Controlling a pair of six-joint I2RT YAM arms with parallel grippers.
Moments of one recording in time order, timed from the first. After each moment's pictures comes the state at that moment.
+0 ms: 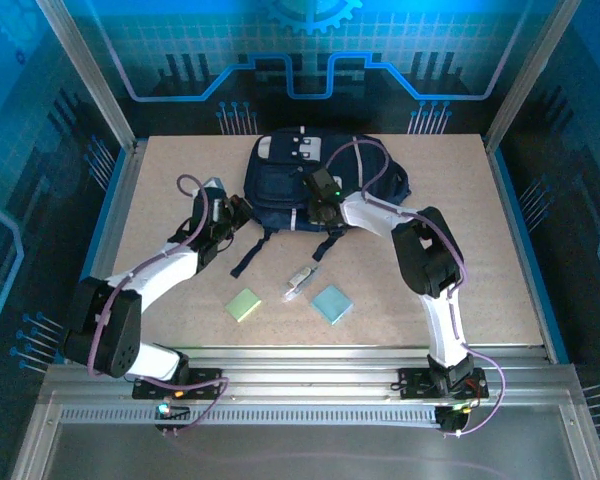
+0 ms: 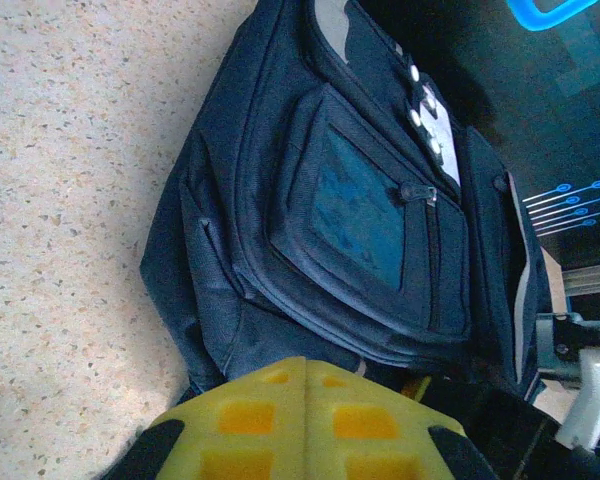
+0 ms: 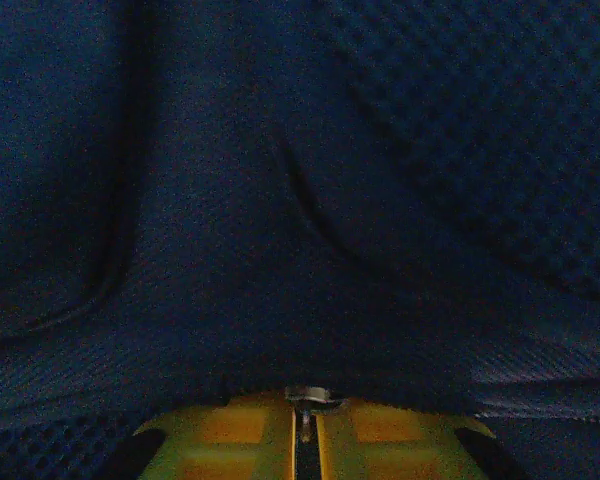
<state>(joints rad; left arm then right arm) -0.27 1.42 0.78 0.14 0.00 -0.89 0.58 2.14 1.58 -0.49 0.23 0.64</state>
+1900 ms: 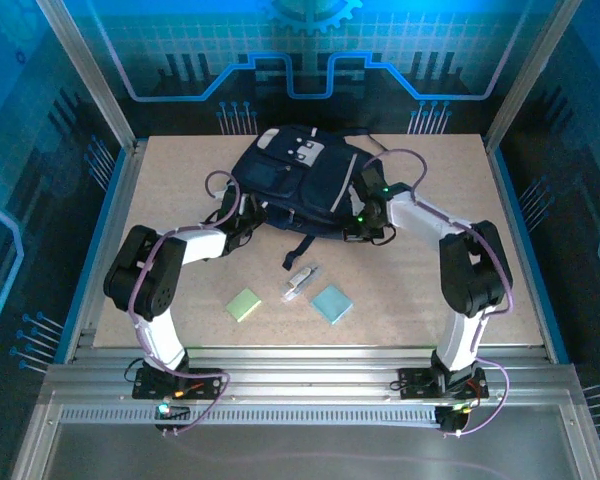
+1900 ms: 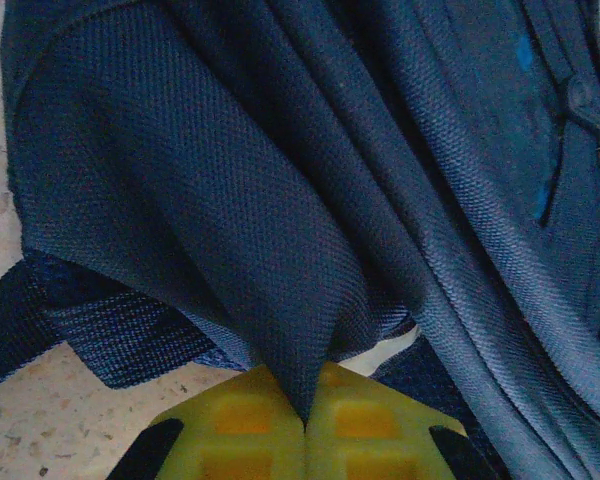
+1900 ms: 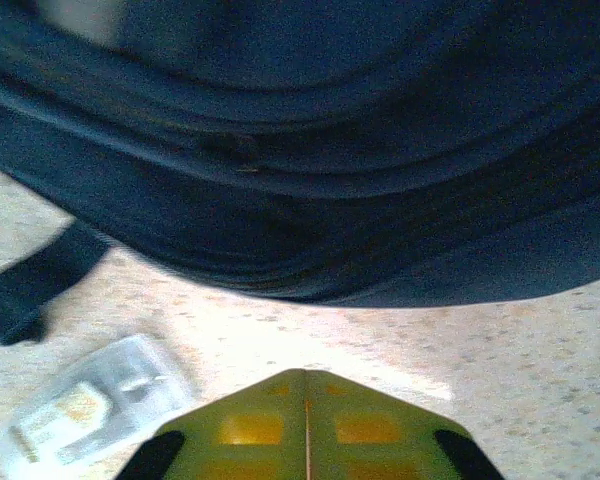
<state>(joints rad) -0.30 1.80 0.92 0.23 -0.07 -0.93 0.42 1.82 1.34 -0.74 -0.20 0.36</state>
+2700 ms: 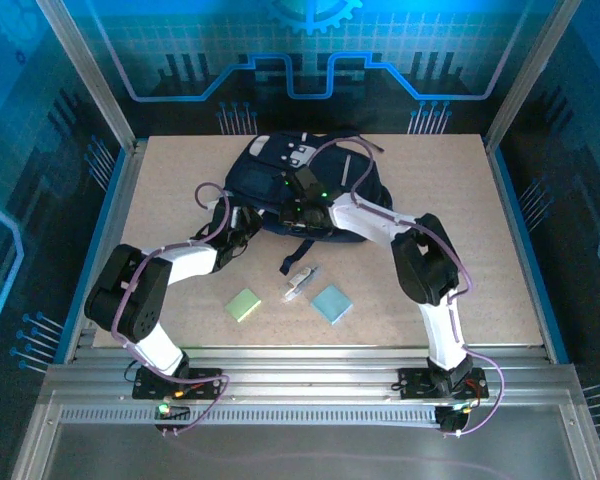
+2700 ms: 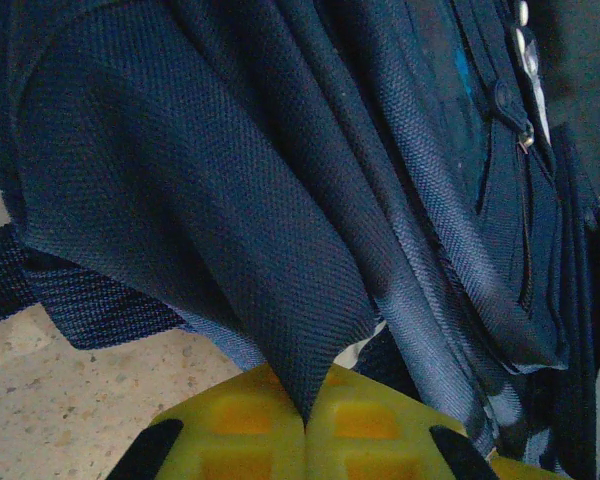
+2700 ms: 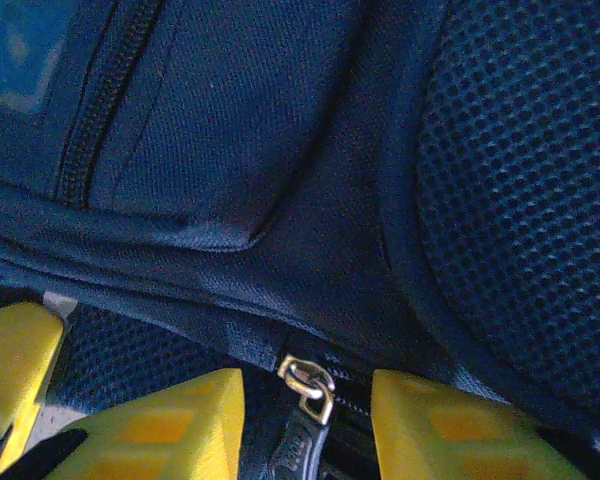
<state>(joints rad) -0.32 1.65 0.76 0.30 -0.05 -1.01 0.68 2.11 1.68 -0.54 0.04 0.73</state>
